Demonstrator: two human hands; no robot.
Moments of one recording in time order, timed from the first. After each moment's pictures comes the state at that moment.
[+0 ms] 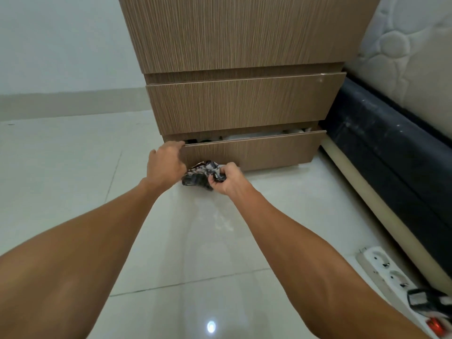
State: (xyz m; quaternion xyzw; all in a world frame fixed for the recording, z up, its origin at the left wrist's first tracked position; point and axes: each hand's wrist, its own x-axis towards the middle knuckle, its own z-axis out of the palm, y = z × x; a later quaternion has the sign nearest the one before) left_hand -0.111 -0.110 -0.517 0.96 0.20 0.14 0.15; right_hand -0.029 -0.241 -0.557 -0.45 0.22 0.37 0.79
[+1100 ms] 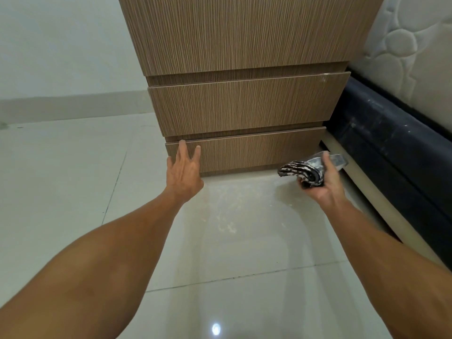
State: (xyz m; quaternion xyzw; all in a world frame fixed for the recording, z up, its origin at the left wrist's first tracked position) left_hand -0.097 -0.140 -0.550 0.98 0.19 0.09 0.01; right_hand 0.038 -0.438 -0.568 -0.38 0.22 0.17 0.88
